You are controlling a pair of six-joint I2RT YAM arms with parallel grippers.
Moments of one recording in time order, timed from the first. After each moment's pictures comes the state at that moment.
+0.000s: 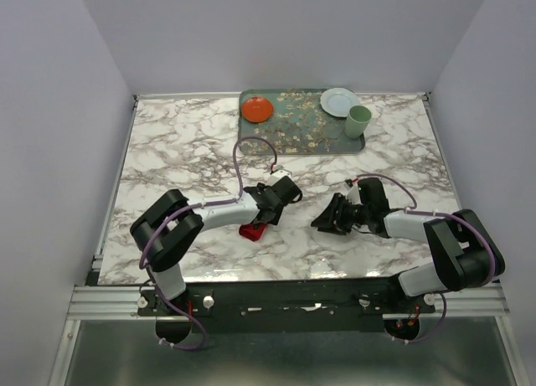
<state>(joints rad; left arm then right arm) -0.93 1.74 1.02 -0.41 -0.44 -0.46 0.31 1.45 0.40 0.21 -0.64 0.78</state>
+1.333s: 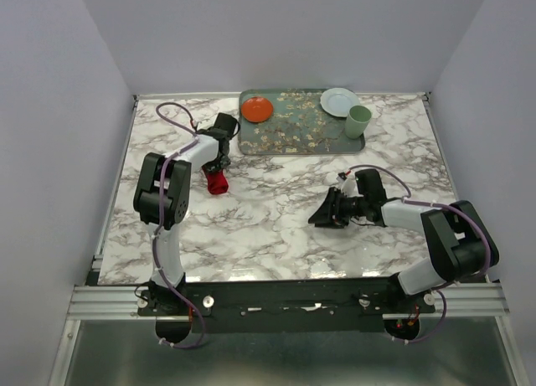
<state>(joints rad) -0.30 2.01 1.42 -0.59 -0.45 -0.73 0.30 1.51 0.52 0.11 -0.76 0.67</state>
